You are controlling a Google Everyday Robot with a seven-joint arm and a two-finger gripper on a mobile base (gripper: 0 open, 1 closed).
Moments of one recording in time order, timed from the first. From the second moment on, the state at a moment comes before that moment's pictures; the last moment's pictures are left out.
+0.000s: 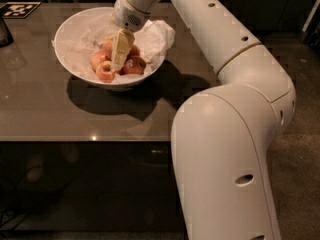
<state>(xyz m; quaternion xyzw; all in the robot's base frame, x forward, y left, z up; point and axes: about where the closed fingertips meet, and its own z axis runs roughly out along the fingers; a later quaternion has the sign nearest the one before) 0.709 0.121 0.912 -0.74 0.59 0.15 0.27</state>
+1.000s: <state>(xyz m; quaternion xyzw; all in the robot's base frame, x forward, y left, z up) 0.709 0.121 0.912 -0.74 0.59 0.15 0.27</state>
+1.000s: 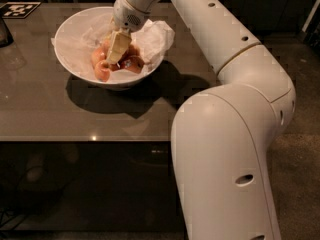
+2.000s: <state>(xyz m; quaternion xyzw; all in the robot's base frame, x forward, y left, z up) 0.712 0.118 0.930 -0.73 0.60 0.14 0.28</state>
